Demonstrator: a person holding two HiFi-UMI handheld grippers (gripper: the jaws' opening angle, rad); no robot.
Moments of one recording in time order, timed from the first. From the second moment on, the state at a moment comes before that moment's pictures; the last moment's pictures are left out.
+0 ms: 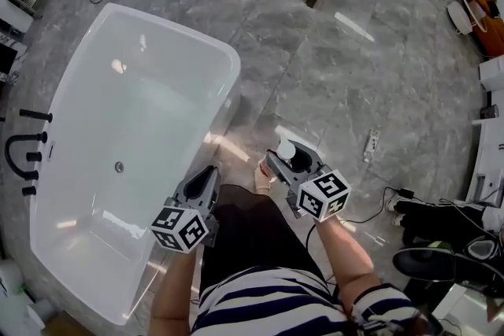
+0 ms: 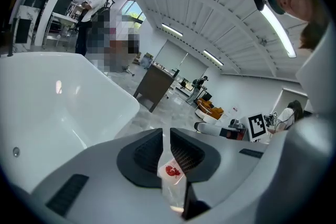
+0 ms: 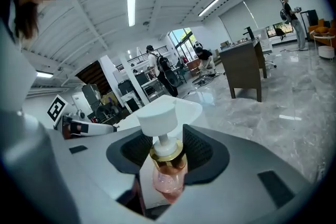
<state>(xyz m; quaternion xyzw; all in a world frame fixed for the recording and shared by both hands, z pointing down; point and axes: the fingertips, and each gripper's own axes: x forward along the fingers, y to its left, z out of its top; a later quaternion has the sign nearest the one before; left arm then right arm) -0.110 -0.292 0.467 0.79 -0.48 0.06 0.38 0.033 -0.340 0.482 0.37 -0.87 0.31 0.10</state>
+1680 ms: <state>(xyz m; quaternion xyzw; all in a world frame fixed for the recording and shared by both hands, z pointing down) -0.047 -0.356 0.808 0.76 -0.46 0.22 0.40 0.023 -0.435 0.897 0.36 -0.82 0.34 0.29</state>
